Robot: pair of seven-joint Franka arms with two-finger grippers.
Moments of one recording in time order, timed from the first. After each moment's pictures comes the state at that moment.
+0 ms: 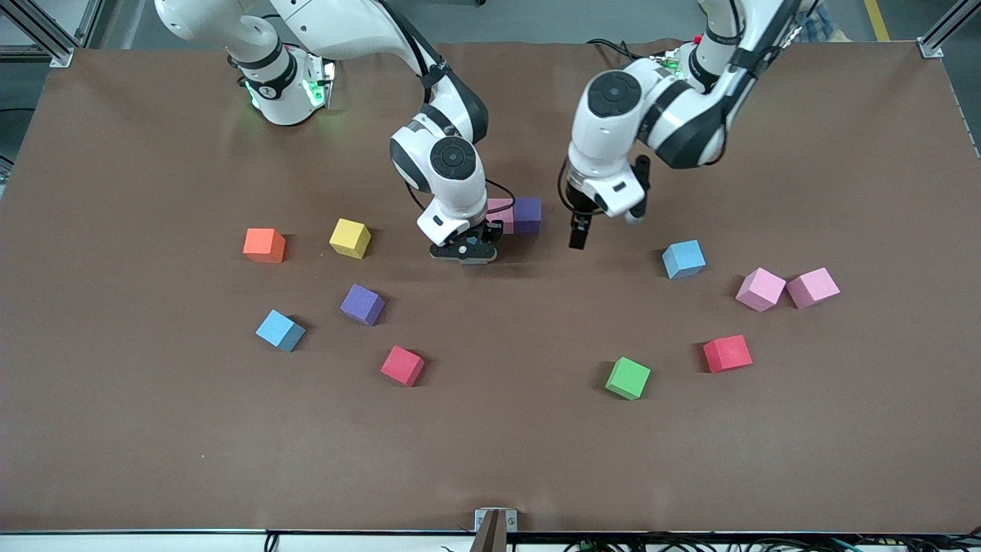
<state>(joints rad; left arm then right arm) -0.05 0.18 -0.63 -2.11 0.20 2.30 -2.13 0.87 0.55 -0.04 -1.83 0.10 2.38 0.81</state>
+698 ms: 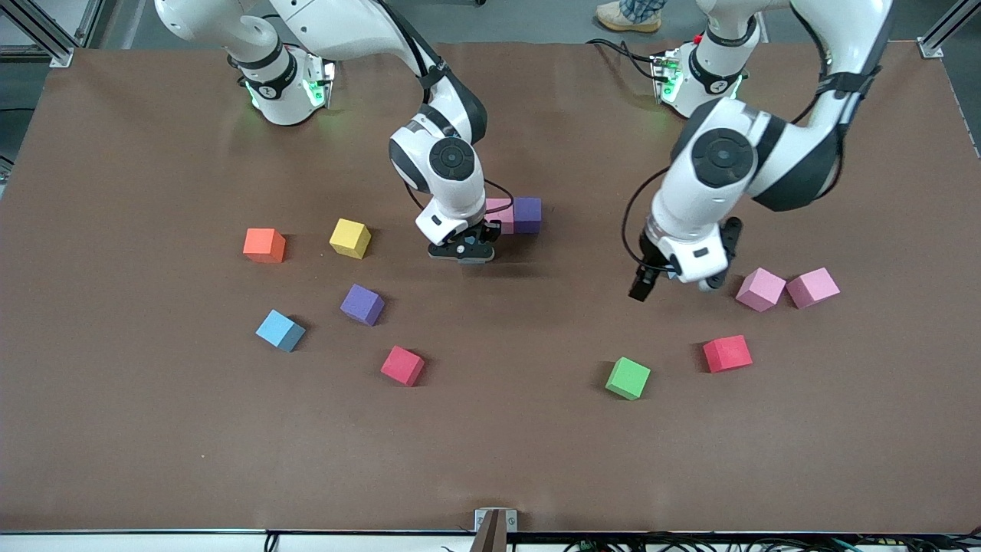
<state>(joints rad) 0.16 0.26 -0.62 -1.87 0.20 2.09 -1.63 0.87 0.55 -0.04 -1.85 0.10 2.38 0.82</state>
